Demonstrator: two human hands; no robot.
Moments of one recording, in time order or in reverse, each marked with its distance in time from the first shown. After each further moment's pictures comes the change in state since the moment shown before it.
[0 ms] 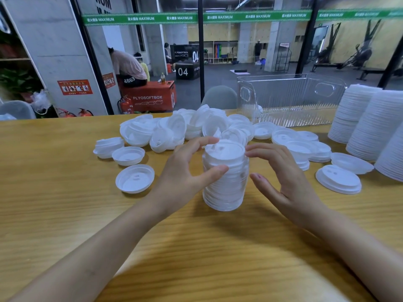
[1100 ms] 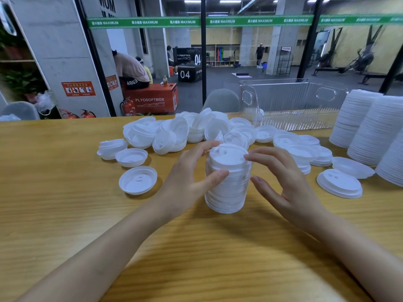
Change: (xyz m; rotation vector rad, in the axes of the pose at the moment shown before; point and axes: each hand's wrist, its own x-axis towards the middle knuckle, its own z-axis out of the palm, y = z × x) left_hand 0.001 -0.012 0.003 0.019 -0.028 0.054; right_hand -0.001 0.002 0.001 -0.022 -0.003 -0.004
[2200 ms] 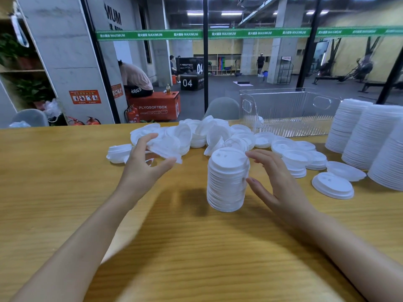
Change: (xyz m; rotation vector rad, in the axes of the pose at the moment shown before) left_hand -0.008 -0.034 -0.065 -0.064 0.342 -0.273; right_hand -0.002 -0.001 0.005 -0.002 -0.013 0.032
